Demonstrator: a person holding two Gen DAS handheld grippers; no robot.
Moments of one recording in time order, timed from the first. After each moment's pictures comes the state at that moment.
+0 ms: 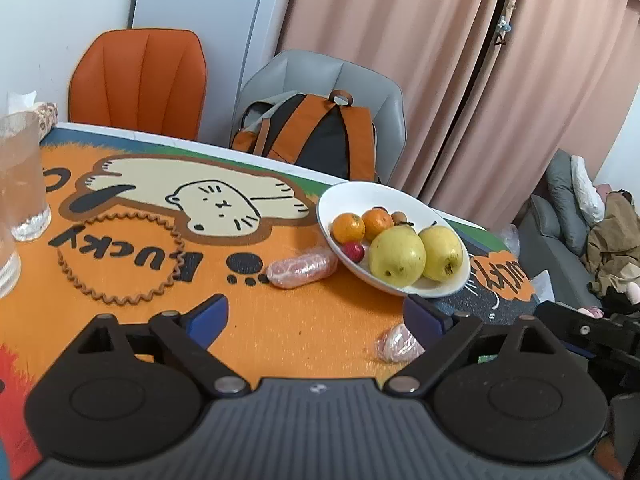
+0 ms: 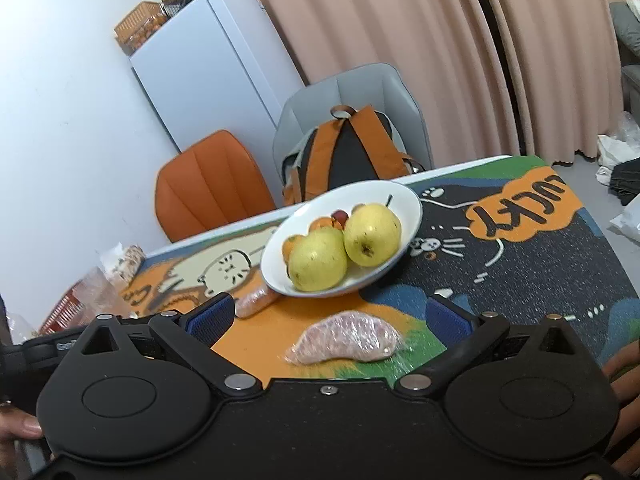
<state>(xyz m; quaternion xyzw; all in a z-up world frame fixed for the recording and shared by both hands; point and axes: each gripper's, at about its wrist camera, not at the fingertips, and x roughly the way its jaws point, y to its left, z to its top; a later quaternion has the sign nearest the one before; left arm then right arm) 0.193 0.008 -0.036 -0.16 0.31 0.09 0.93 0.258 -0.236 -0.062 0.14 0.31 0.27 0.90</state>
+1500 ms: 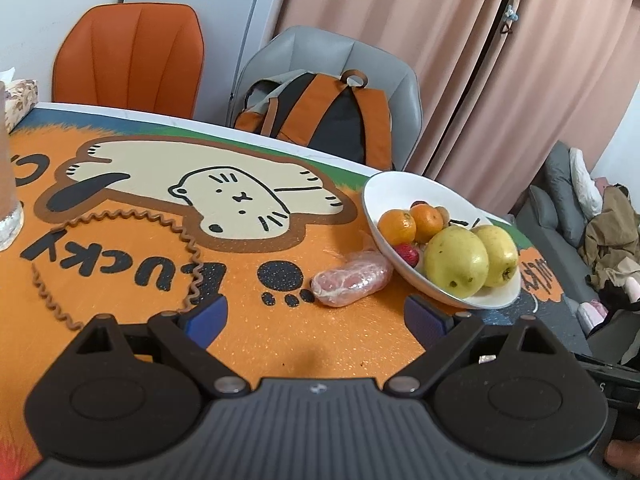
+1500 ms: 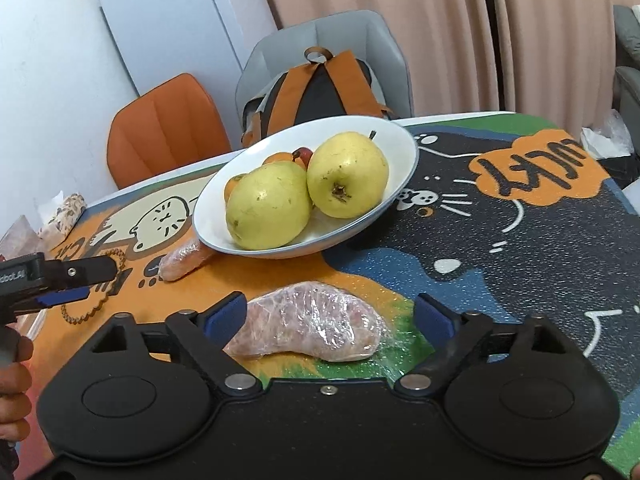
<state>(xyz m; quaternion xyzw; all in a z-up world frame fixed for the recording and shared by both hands) 0.239 0.068 -0.077 -0.17 0.33 0.06 0.92 0.305 -0.187 -0.120 0.07 0.36 0.24 0.90</state>
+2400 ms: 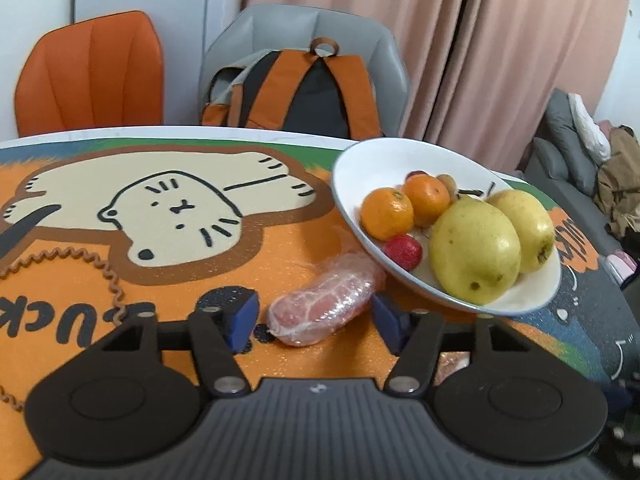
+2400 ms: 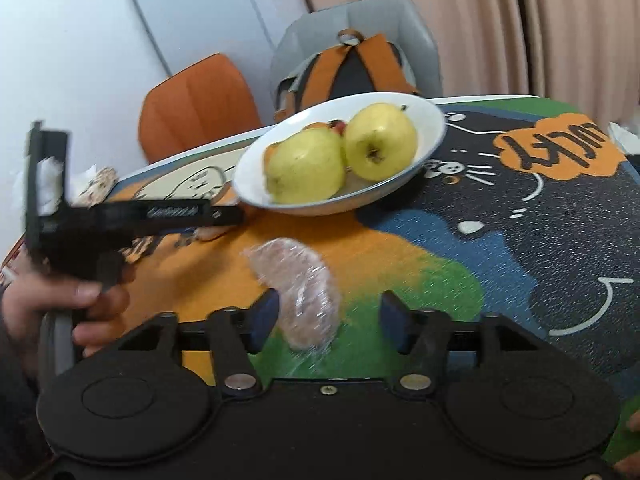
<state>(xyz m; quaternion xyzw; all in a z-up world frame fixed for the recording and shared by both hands) 0.305 0.036 -0.108 -0.09 0.36 0.05 0.93 0.283 -0.194 -0.120 0.07 0.37 0.28 0.88</state>
